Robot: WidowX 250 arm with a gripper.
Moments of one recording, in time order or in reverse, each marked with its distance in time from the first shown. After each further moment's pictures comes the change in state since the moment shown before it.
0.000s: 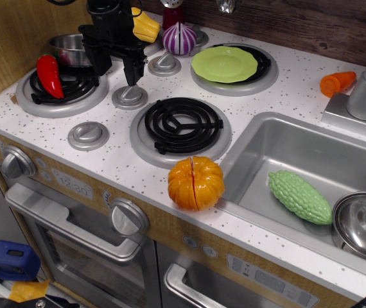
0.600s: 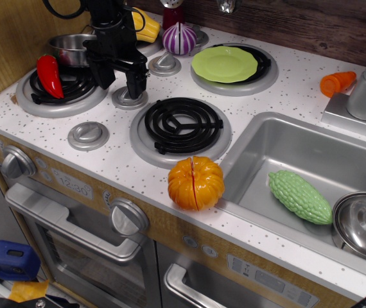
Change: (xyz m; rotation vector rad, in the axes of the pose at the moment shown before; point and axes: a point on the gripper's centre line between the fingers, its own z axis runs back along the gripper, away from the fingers) arm -0.004 -0.005 -0.020 -0.040 0.030 -0.017
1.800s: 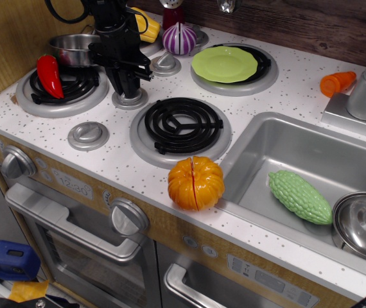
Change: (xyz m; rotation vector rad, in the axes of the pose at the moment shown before) arm 0.006 -0.001 -0.008 -0.014 -0.029 -0.018
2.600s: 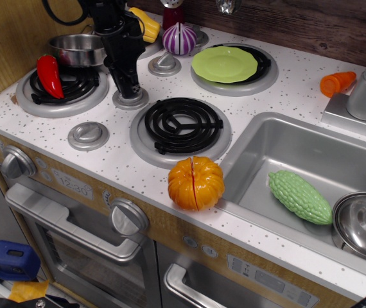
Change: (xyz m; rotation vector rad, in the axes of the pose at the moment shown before) arm -0.010 0.001 -0.003 -0.016 -0.018 -0.618
